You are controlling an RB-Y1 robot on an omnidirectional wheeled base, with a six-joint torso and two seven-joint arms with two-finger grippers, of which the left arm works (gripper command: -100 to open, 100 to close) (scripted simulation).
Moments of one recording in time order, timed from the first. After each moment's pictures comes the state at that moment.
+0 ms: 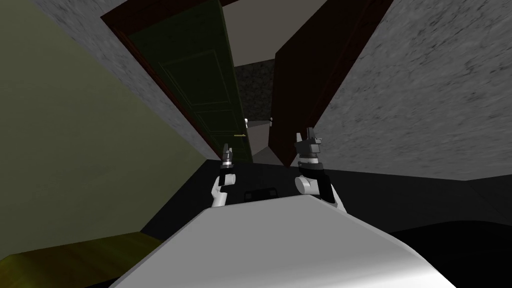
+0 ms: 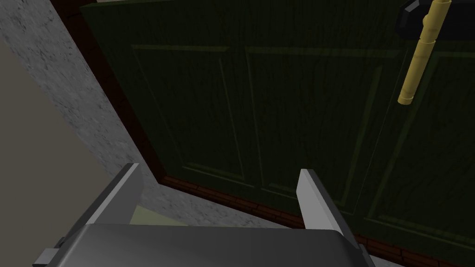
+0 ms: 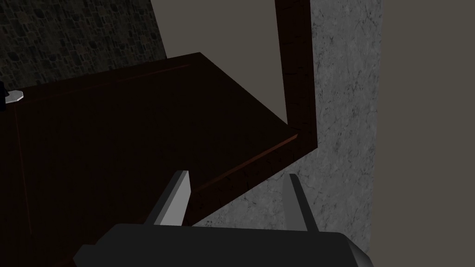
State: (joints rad) arm 0.09 0.04 0.00 -1.61 -0.01 -0.50 -0.04
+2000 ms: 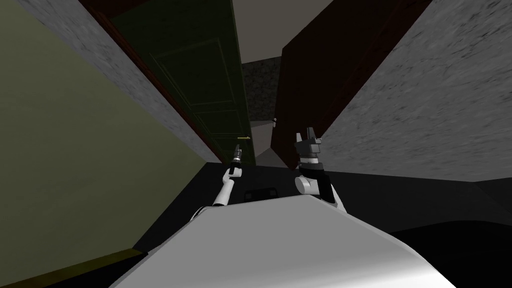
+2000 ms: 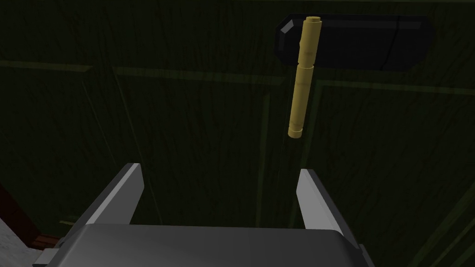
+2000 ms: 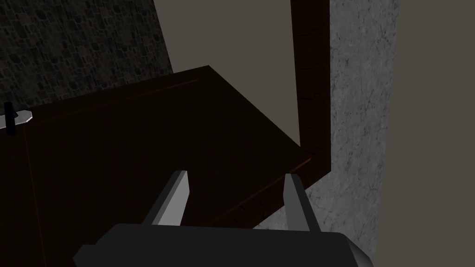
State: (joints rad) arm -0.23 0.04 -0.03 -1.08 0.01 -0.48 0.01
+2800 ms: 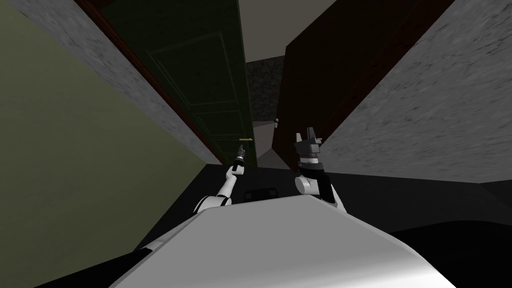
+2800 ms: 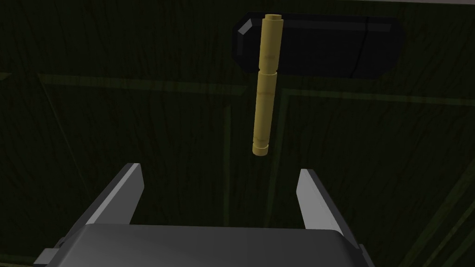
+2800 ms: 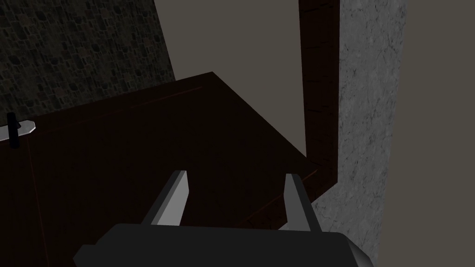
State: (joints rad) arm -0.37 0.03 -0.05 -0.86 0.02 -0.46 0.04
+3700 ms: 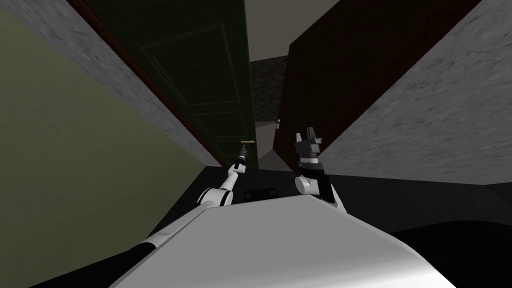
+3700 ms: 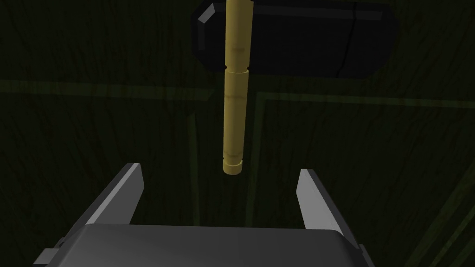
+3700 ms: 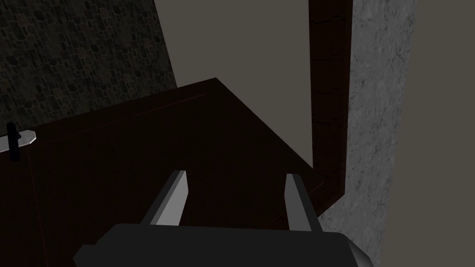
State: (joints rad) arm -0.49 0.03 -0.06 -0.67 0.03 -0.45 0.06
